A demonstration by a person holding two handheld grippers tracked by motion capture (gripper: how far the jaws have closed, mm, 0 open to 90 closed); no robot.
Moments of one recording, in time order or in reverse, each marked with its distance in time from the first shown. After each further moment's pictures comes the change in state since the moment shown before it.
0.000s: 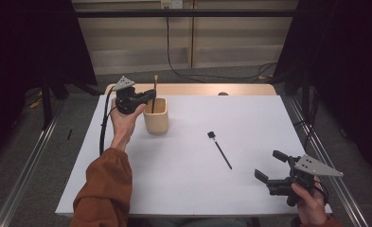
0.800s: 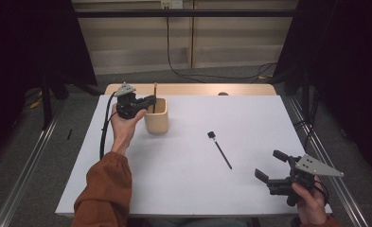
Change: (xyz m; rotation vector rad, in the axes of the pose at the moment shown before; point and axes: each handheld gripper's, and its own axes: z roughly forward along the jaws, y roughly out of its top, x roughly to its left) left arm 0.003 -0.017 0.002 0.030 -0.004 -0.002; right arm 0.000 0.000 0.000 -0.009 -0.003 0.010
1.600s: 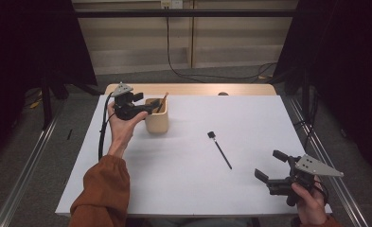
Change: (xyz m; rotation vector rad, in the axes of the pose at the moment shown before) left arm -0.009 0.006 -0.013 -0.034 0.037 -0.035; right arm 0.000 0.000 0.000 0.001 0.001 0.000
